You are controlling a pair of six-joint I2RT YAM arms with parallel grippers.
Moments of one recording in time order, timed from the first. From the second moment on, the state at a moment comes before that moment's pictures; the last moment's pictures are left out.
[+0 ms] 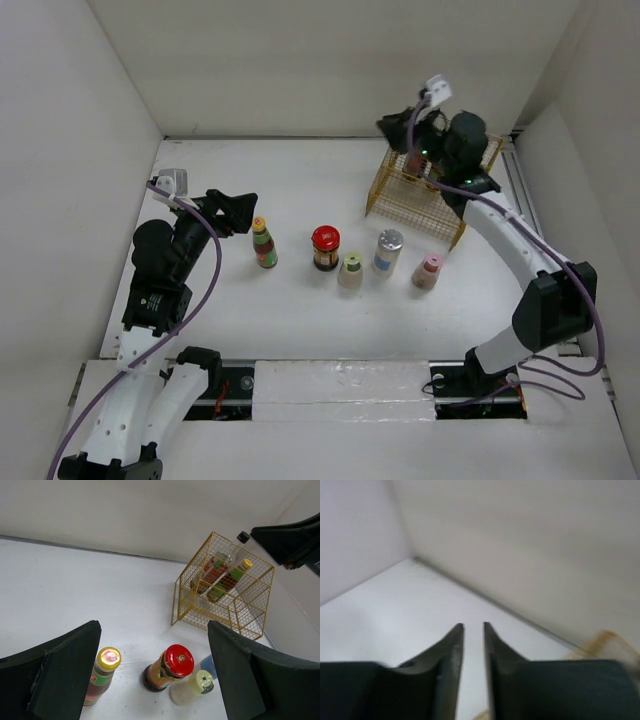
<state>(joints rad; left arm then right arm) -0.20 0.66 0.83 -0.14 0.17 -0.47 0.27 1.52 1.35 0.31 -0.35 0.06</state>
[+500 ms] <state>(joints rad) -0.19 0.69 0.83 -0.22 -0.09 -0.55 0.71 1.77 1.35 0.20 -0.64 -0.17</state>
